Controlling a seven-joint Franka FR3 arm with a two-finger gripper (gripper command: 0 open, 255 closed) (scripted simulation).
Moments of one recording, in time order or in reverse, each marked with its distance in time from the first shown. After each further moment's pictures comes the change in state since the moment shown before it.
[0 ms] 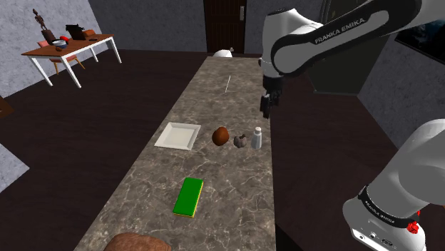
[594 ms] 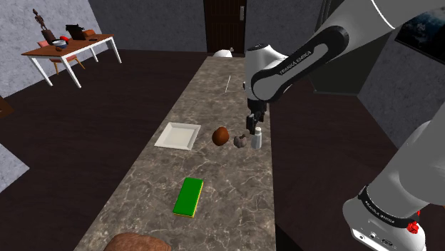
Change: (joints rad) arm 0.013 0.303 0.014 0.059 -0.009 0.209 -0.008
